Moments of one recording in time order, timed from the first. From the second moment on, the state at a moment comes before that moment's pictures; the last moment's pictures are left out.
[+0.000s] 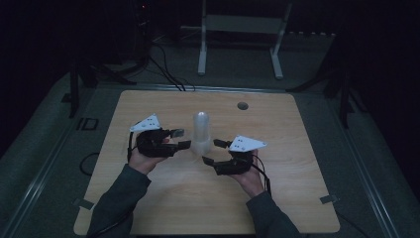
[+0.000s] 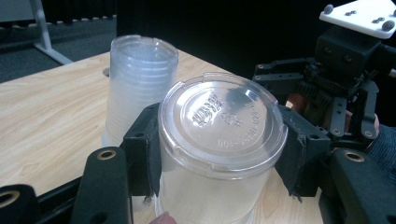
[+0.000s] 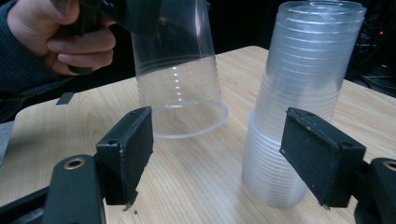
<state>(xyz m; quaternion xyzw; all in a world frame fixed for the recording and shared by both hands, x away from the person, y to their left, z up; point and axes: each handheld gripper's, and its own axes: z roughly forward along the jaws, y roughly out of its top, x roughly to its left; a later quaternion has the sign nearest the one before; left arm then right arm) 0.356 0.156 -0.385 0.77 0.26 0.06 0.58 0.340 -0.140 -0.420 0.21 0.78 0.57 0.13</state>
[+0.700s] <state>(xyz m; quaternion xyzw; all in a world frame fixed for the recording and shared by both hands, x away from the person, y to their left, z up) 0.351 0.162 -0.401 0.74 0.27 0.04 0.61 0.339 -0.128 -0.426 0.19 0.78 0.58 0.11</state>
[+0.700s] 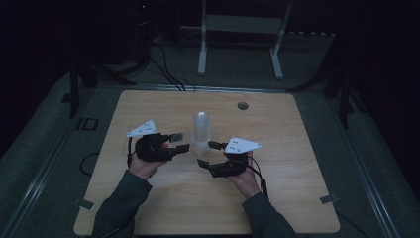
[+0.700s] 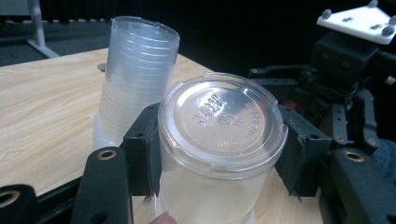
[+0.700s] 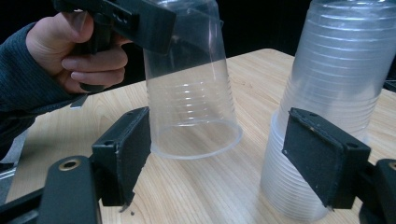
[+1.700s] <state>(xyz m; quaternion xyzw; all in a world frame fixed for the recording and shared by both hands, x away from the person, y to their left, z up) 0.351 0.159 -0.409 0.70 0.28 -0.01 0.66 0.340 -0.117 -0.432 0.20 0.76 0.62 0.08</state>
